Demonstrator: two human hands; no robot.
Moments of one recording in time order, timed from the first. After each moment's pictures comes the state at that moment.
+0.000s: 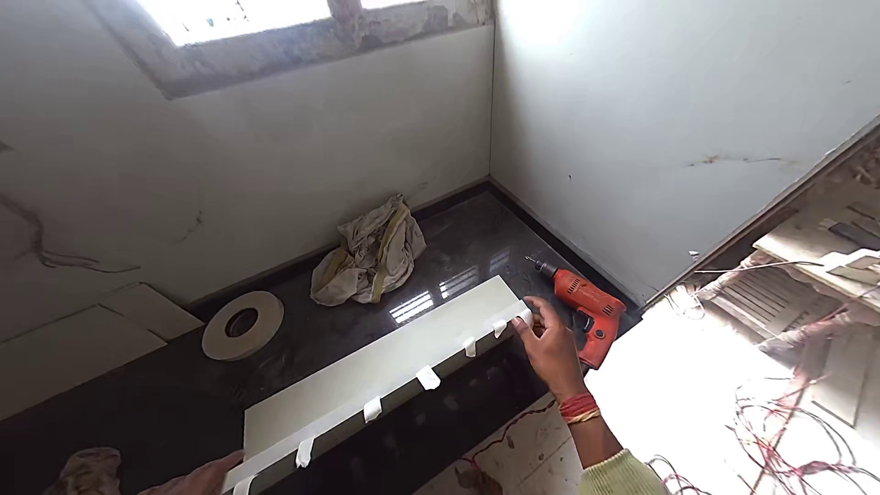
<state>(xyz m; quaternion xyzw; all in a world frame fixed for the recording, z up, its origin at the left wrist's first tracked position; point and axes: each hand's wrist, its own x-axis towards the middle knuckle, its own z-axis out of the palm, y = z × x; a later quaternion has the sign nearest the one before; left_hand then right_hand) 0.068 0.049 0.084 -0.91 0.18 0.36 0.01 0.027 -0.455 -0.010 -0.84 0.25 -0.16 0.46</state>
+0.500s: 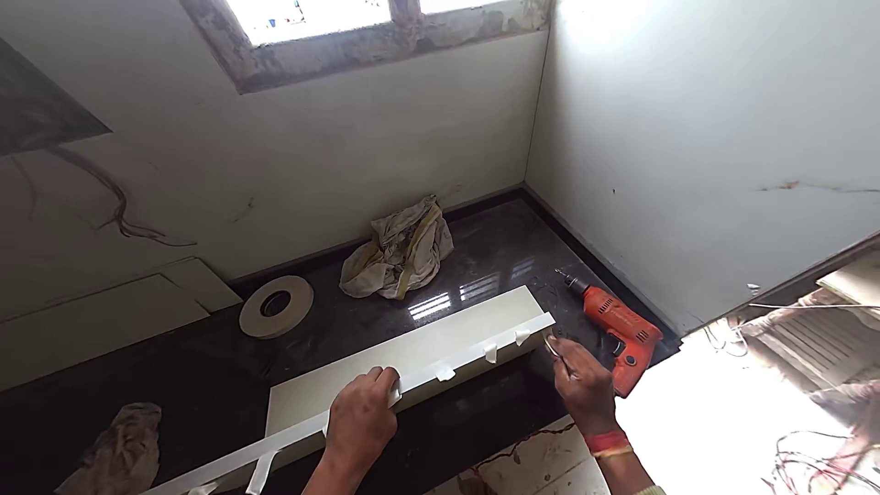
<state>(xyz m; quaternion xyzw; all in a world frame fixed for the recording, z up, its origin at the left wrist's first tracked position) 0.066 -0.133 -0.001 -0.97 0.20 -0.09 -0.08 0.015 -0.479 -0.079 -0.90 0.05 -0.36 0.24</state>
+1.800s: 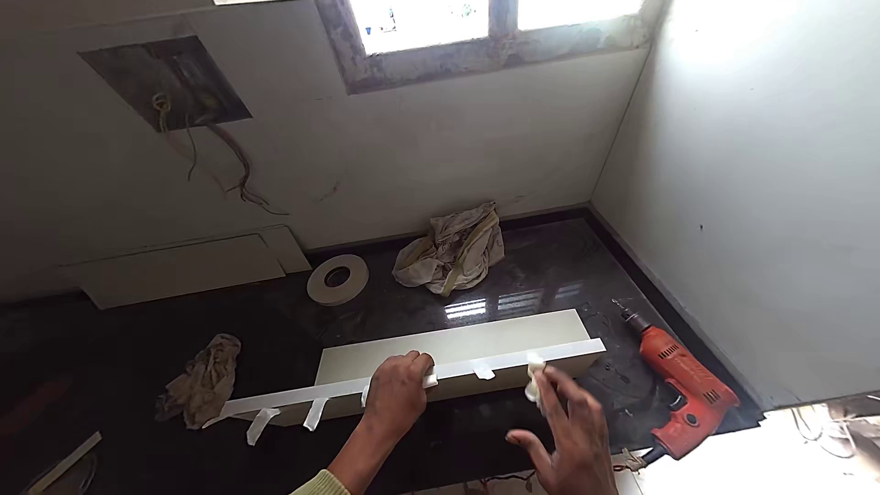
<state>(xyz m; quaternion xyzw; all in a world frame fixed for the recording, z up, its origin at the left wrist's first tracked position) 0.071 -0.128 0.009 -0.99 0.15 -0.02 -0.09 -0.015 -0.391 -0.020 -0.93 -0.09 -0.26 0.25</state>
